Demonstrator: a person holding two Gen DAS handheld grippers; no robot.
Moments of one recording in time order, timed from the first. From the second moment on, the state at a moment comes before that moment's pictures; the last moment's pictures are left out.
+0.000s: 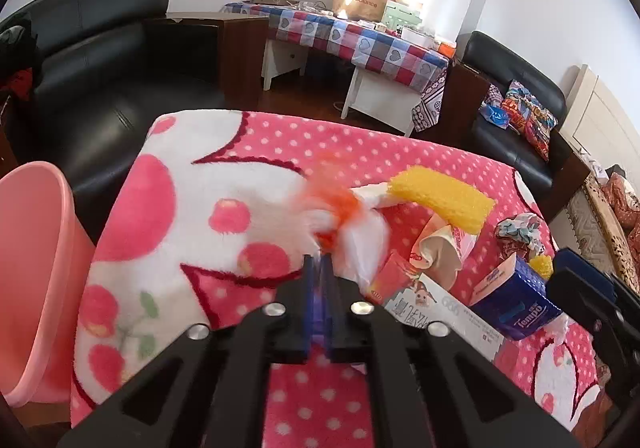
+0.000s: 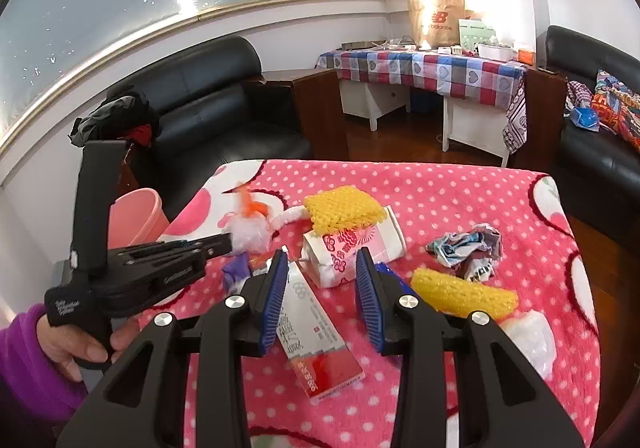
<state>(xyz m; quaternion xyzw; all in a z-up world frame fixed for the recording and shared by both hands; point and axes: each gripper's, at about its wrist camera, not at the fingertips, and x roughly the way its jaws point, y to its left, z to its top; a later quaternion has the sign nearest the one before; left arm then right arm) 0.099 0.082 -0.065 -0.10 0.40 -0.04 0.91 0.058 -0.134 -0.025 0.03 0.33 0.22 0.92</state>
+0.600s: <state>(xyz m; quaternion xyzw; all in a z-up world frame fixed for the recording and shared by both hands) 0.041 0.115 -0.031 -0.11 0.33 -0.03 0.94 0.140 -0.128 -0.035 0.08 0.39 0.18 0.90</state>
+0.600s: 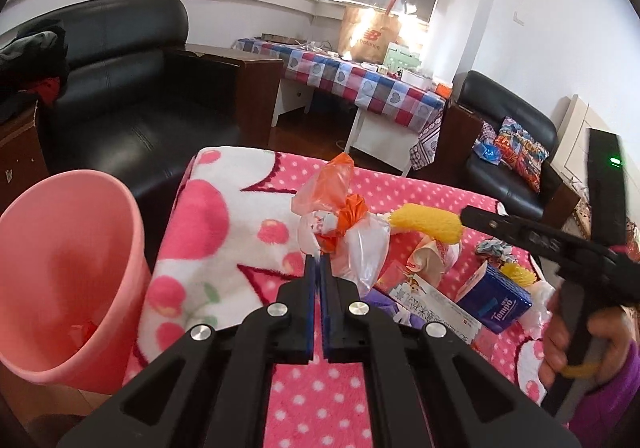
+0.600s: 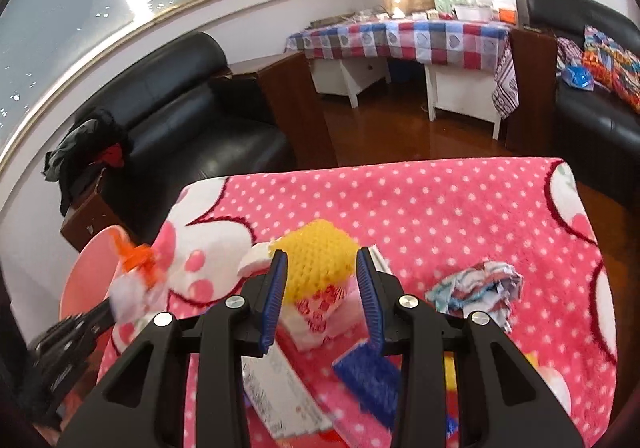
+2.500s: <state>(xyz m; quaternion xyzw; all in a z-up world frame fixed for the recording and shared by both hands) -0.087 0.276 -0.018 -0.14 0.29 0.19 0.93 0.017 0.103 0.015 -0.06 0.31 0.40 0.86</state>
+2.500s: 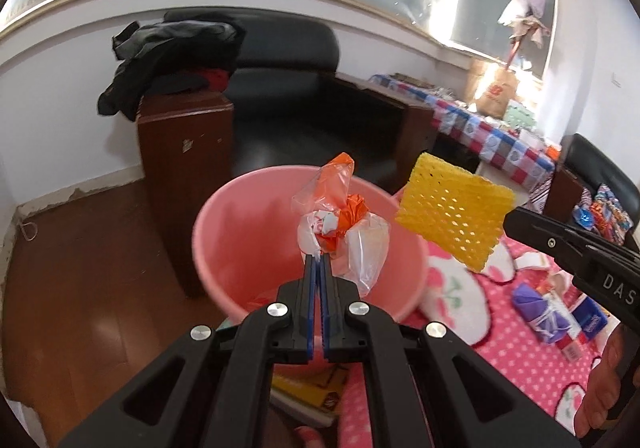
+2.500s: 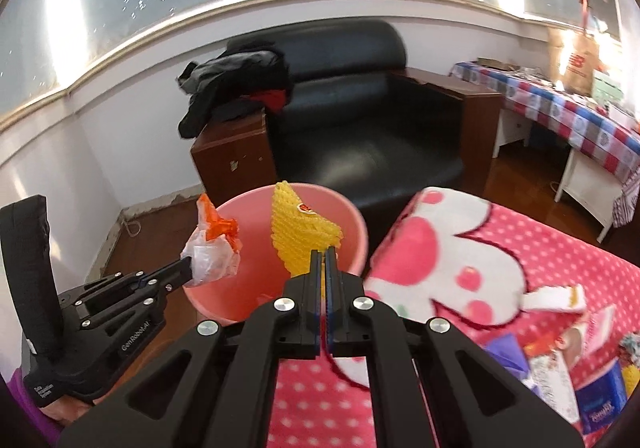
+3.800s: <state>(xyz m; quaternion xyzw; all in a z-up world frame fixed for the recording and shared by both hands) -0.090 0.290 -0.024 -0.15 0.31 0.21 0.91 0.013 0.137 -0.012 -0.08 0.36 0.43 0.83</state>
